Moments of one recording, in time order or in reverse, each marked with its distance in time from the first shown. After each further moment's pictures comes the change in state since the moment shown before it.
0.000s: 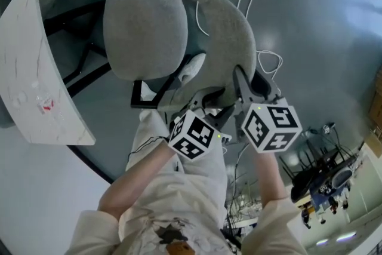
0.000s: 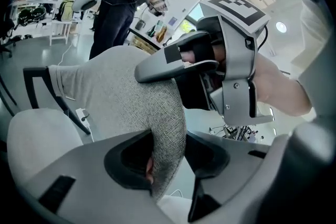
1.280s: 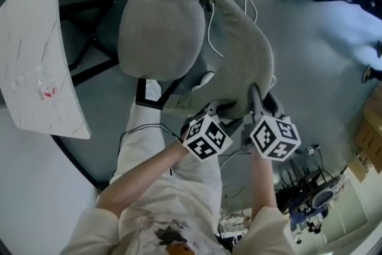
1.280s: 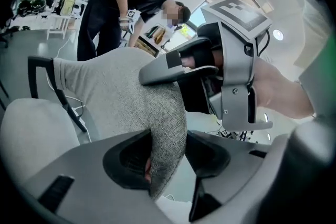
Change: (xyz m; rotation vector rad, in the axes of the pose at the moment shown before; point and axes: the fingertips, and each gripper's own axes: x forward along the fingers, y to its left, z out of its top) left arm 0.025 -0.027 0.005 -0.033 -0.013 -0.066; right arm -0.020 -0.041 -0.010 0.034 0.018 -0.103
